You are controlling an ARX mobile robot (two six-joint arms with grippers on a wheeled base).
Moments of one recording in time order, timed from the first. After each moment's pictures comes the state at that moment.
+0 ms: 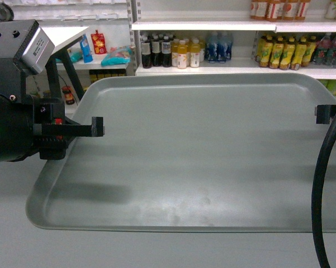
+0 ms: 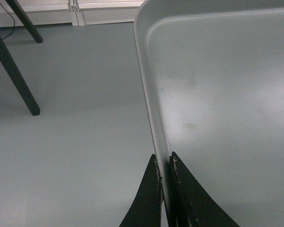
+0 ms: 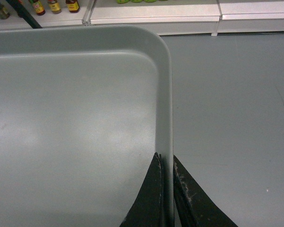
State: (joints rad) left arm -0.28 1.52 0.65 0.35 -0.06 -0.10; right arm 0.15 1.53 0.68 0.38 0.05 0.10
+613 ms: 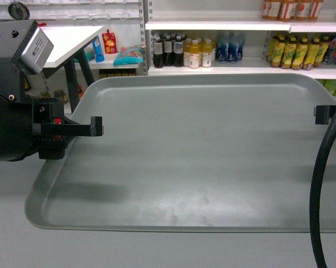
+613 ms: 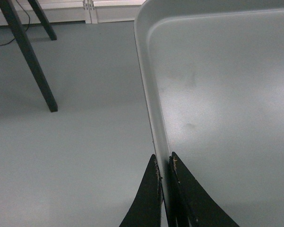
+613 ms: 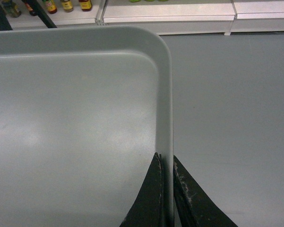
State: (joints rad) left arm -0.28 1.52 0.65 0.35 -0.06 -0.10; right arm 0.16 1.53 0.68 0.38 0.05 0.10
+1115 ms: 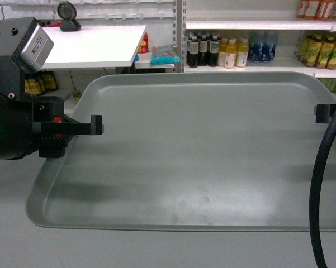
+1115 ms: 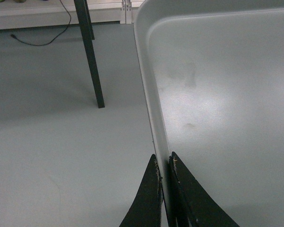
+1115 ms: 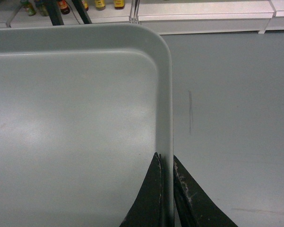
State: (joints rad) left arm -0.28 1.52 0.65 0.35 -0.06 -0.10; right arm 0.16 1.53 0.68 0.38 0.05 0.10
